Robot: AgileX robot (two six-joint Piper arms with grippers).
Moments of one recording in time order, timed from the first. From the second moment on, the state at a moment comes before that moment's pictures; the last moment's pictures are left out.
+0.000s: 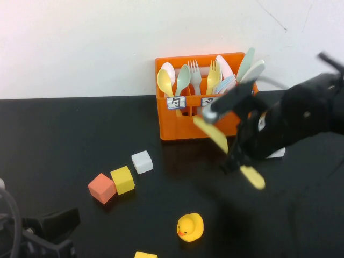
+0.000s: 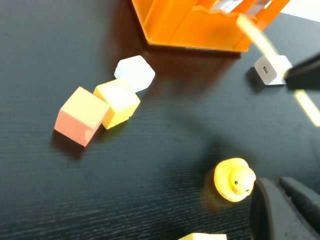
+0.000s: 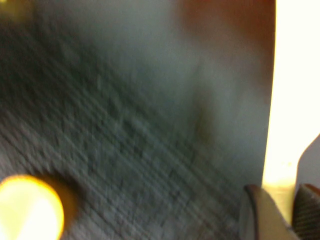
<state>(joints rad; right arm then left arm) 0.57 1.79 -1.27 0.05 0.63 -0.23 -0.52 0.62 -0.44 -0.04 0.36 -0.49</state>
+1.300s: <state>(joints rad) 0.47 1.83 -1.27 0.26 -0.40 -0.23 -0.52 0.62 -0.44 -0.04 0.33 -0.49</state>
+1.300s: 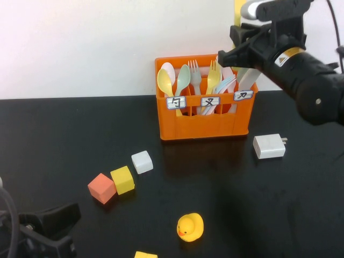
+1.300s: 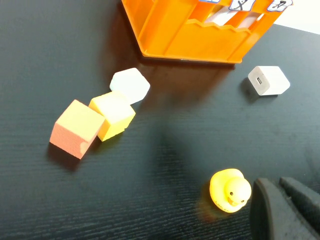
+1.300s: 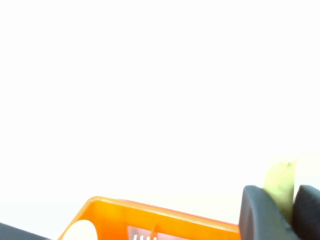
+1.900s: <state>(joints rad) 0.47 1.95 -1.27 0.35 -0.53 -0.23 -0.52 0.62 -0.44 -0.03 0.33 -0.49</state>
